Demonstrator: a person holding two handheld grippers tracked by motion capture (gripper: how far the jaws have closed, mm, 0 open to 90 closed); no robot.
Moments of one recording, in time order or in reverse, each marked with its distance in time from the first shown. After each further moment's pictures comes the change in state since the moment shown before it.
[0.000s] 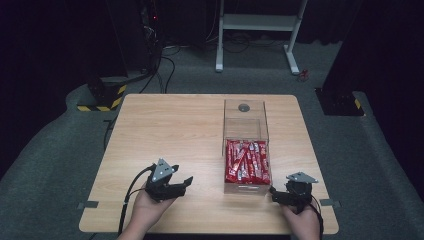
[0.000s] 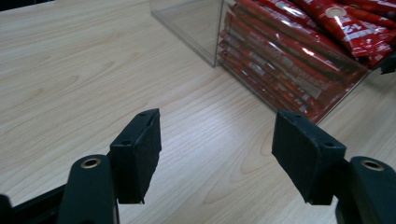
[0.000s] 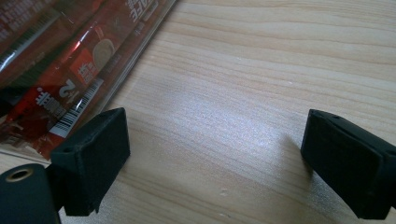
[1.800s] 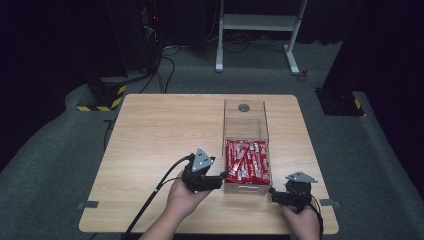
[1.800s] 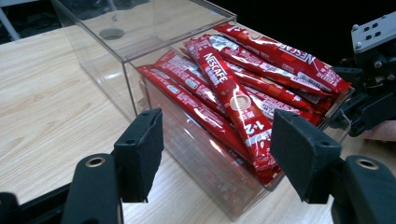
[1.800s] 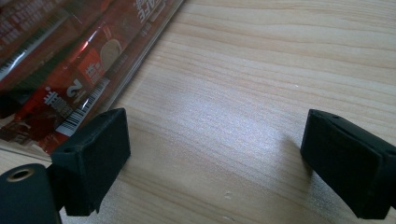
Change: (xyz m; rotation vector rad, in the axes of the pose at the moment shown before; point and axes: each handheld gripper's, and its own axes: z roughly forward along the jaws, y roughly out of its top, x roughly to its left) left arm -0.062 0.063 0.048 -0.041 -0.107 0.051; right arm 0.000 0.001 0.001 -0.001 0.019 -0.016
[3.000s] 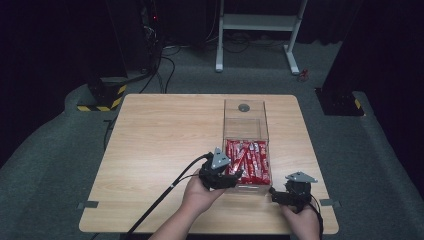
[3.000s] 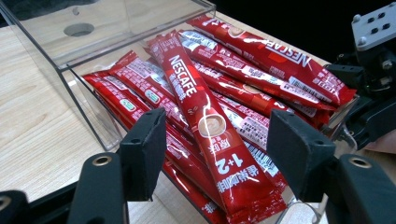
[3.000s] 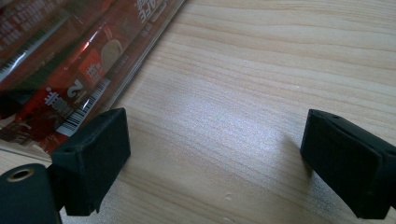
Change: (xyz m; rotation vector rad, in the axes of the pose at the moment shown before) left arm -0.017 0.006 0.042 0.036 -0.033 0.020; right arm 0.000 0.000 0.000 0.001 0.002 -0.005
